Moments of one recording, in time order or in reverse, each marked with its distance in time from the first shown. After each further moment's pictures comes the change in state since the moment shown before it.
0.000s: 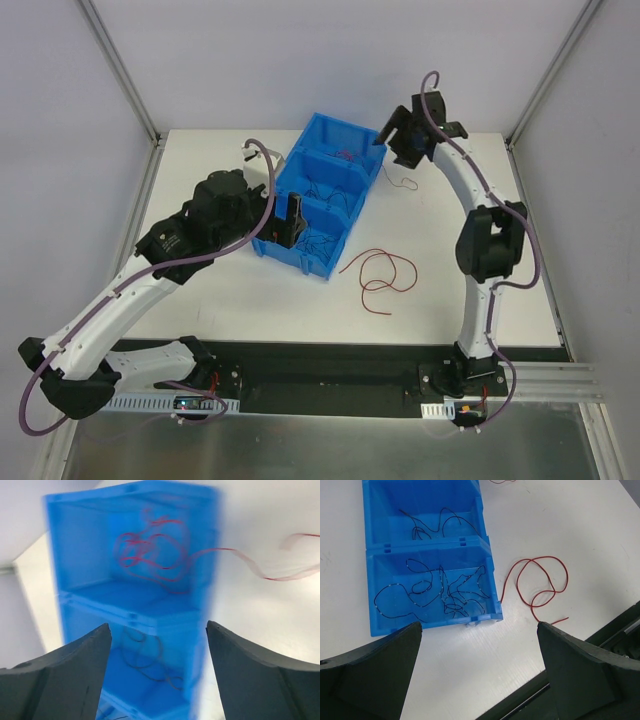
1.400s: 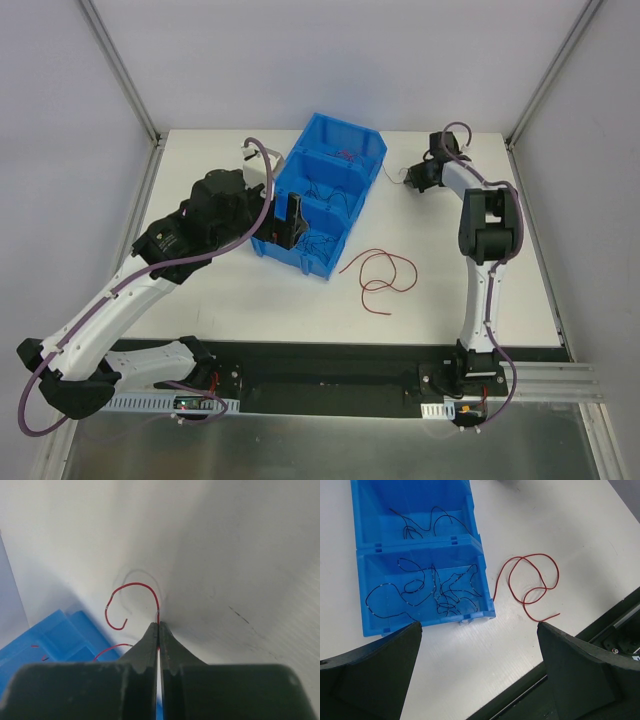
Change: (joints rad) left arm 0.000 0.008 0.023 -0.020 0.042 -0.013; right arm -0.186 0.180 -0.239 0.180 0.092 0.476
